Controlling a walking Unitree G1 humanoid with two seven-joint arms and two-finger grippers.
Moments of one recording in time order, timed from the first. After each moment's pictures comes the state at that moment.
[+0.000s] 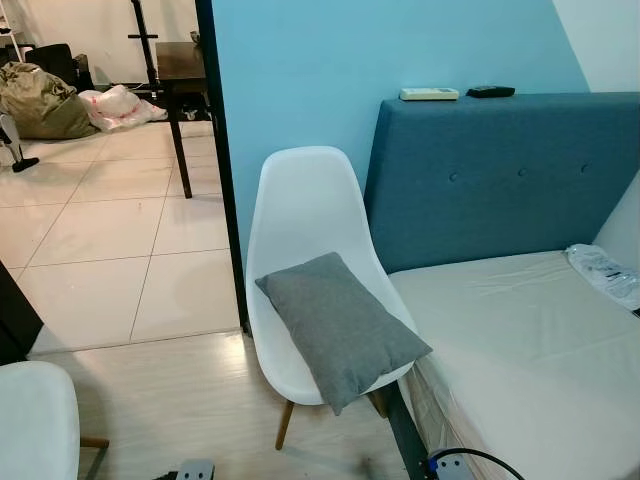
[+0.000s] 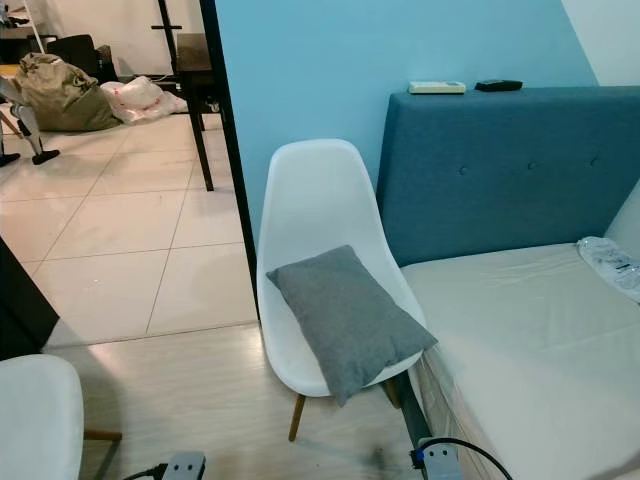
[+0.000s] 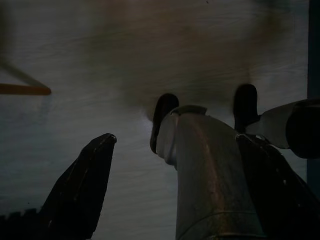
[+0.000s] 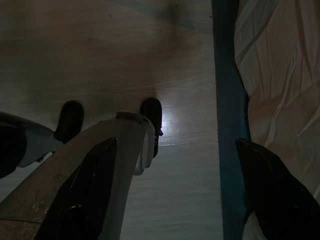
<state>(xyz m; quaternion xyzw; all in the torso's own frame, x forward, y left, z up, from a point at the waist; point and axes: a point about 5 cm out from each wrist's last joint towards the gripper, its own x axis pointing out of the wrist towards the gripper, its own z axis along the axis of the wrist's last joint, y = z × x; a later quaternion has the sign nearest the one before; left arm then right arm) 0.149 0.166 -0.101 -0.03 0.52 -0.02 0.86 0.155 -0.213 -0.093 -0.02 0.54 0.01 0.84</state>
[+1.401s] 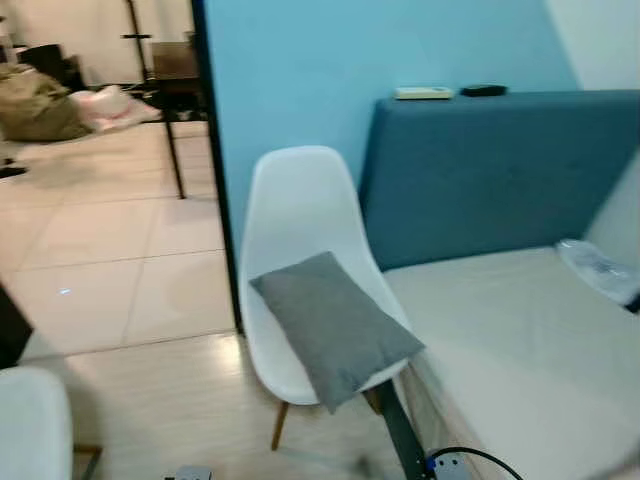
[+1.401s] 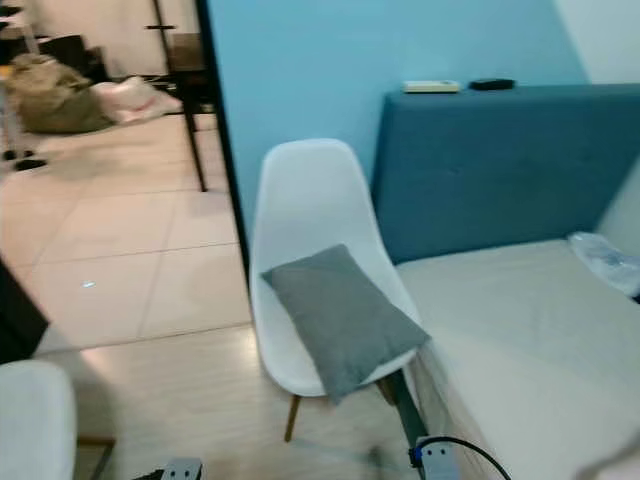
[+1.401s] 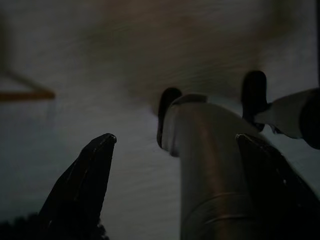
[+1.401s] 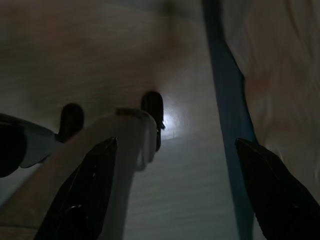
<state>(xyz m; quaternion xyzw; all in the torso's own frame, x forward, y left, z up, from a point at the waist) 0.138 0.167 -0.105 -0.03 0.53 -0.02 0.85 0.153 -0.211 -0.094 -0.01 0.54 0.01 0.84</state>
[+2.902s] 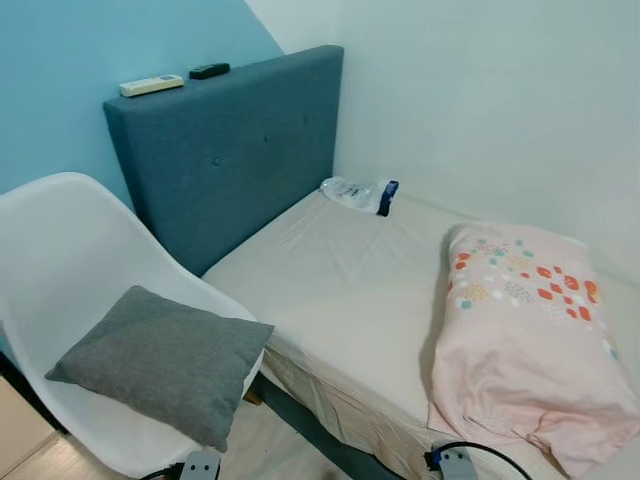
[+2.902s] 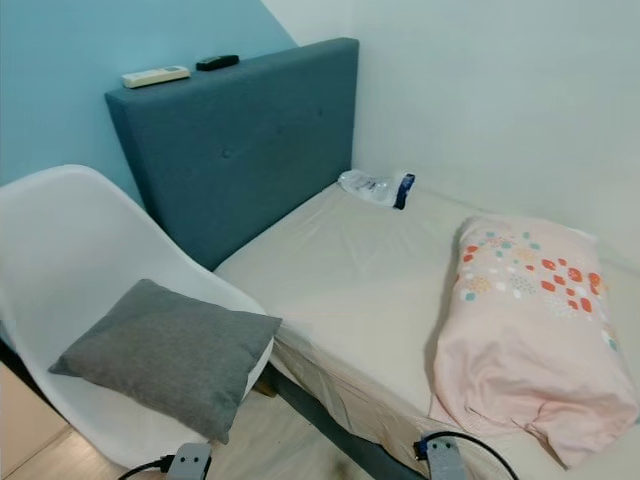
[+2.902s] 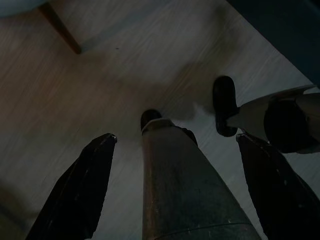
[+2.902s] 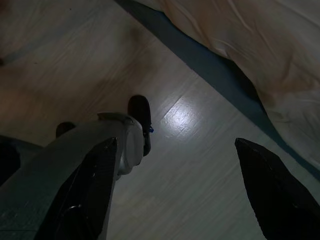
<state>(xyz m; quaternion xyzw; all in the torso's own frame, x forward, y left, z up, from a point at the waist) 0.151 0.161 -0.100 -0.04 0.51 -0.04 0.86 0.160 -0.216 -0.090 -0.01 0.52 0.00 0.85</state>
